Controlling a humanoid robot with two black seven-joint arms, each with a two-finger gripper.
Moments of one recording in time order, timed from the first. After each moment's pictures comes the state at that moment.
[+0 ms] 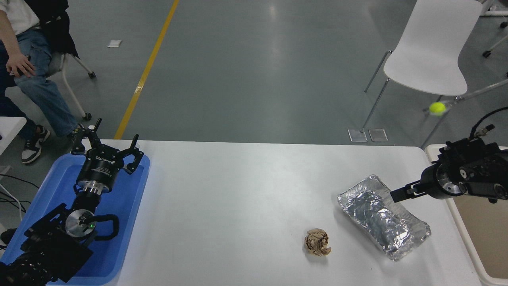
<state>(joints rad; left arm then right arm) -0.60 0.22 -0.90 -0.31 -0.14 -0.77 -0.37 1.36 -0.44 -1.14 0.98 -0.81 0.10 0.18</state>
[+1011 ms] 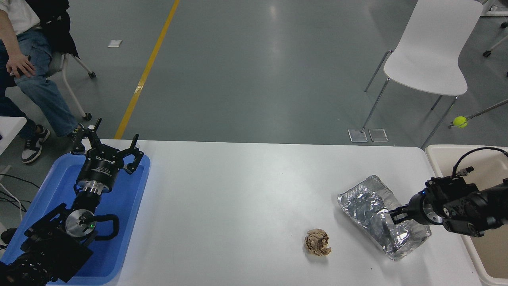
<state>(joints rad) -0.60 0.22 -0.90 -0.31 -0.14 -0.77 -0.37 1.14 -0.37 -1.13 0.81 -0.81 -0.04 0.18</state>
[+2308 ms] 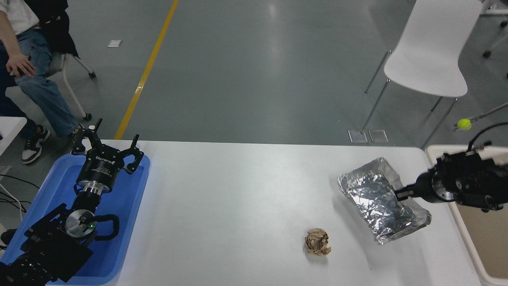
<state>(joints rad) -0.60 0.22 -0.90 -0.31 -0.14 -0.77 -0.37 1.48 -0.50 -1.13 1.02 -0.79 0.13 0.22</state>
